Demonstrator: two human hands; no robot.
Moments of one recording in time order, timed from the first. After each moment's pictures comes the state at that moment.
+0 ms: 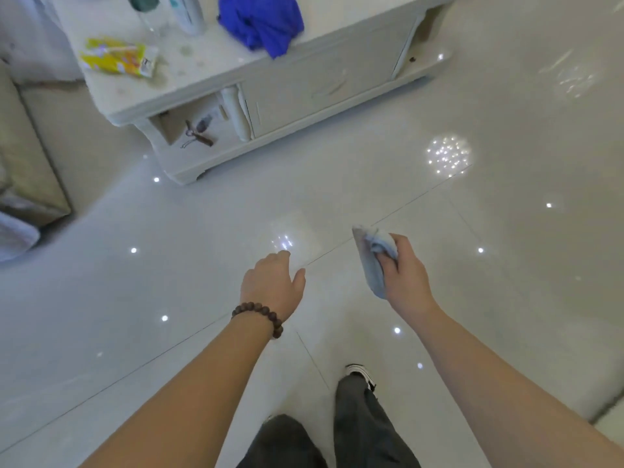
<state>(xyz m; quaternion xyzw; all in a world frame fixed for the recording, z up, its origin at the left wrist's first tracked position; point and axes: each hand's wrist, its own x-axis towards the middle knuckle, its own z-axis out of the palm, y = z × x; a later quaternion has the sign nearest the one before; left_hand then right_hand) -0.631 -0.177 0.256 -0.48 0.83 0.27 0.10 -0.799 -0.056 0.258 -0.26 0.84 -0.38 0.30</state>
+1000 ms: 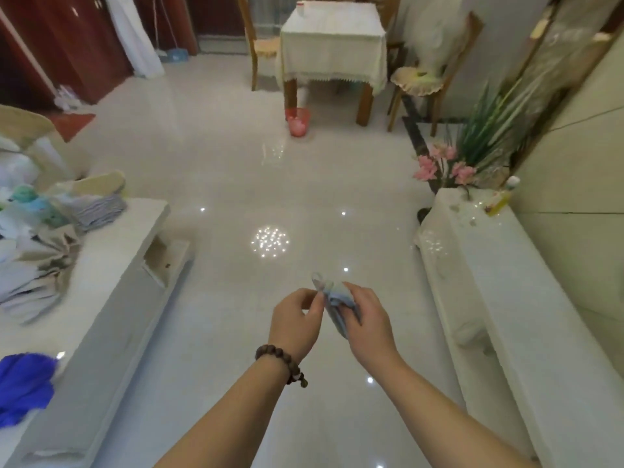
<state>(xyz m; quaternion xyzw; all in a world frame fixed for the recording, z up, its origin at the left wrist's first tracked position) -0.932 0.017 0.602 -0.05 0.85 0.52 0.06 -0.923 0.150 0.578 0.03 0.86 -0.51 -0.04</state>
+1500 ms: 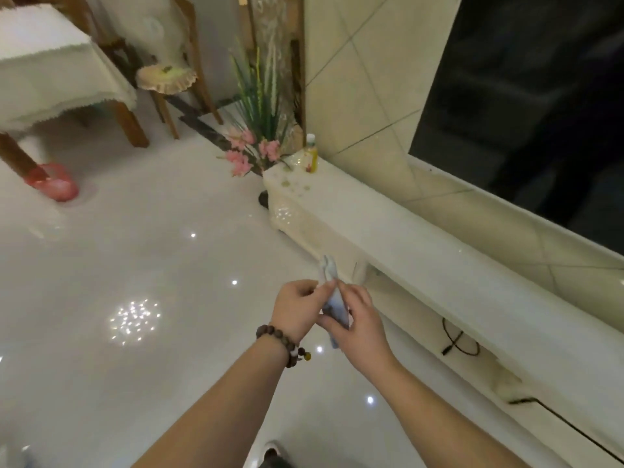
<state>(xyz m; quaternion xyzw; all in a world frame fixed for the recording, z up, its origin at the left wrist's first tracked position) -1.058 0.176 0.601 0.22 0.73 0.53 0.37 -0.946 0.233 0.577 0.33 0.77 -0.50 -0.22</state>
